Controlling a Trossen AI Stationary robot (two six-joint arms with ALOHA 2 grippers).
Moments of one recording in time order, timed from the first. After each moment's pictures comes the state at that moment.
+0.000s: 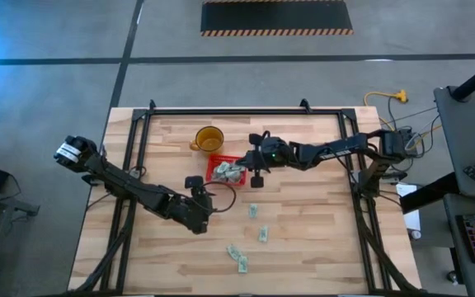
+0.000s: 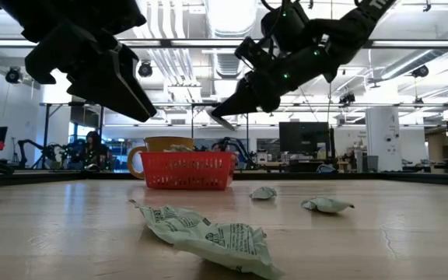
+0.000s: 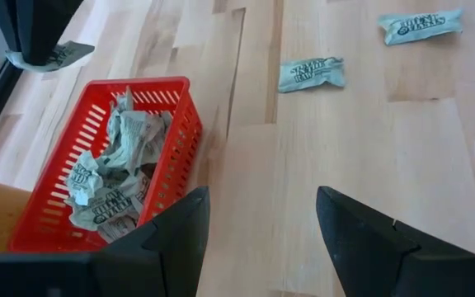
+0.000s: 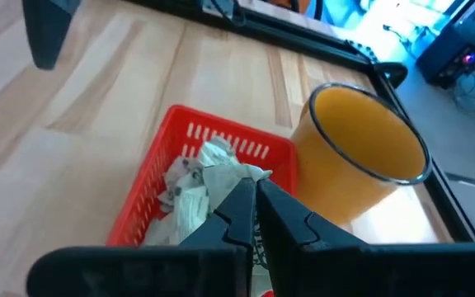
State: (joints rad) left arm -0.45 1.42 0.79 -0.24 -0.59 -0.25; right arm -0.16 1.74 0.92 0.37 -0.04 -0.31
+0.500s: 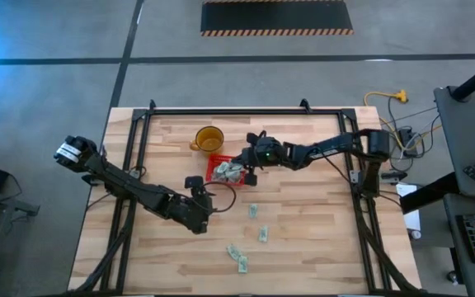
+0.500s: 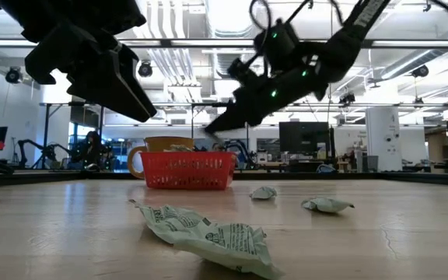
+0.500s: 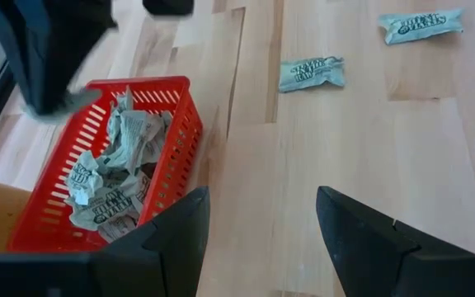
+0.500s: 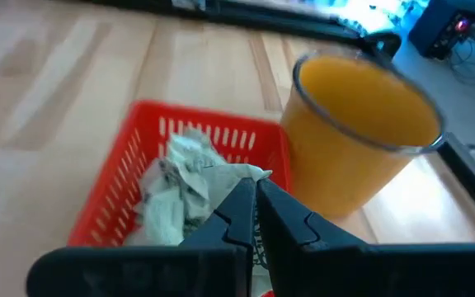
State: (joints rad) left arm -0.45 1.42 0.79 -0.24 -0.59 -0.25; right arm -0.19 1.86 0.94 0.49 -0.04 -0.19
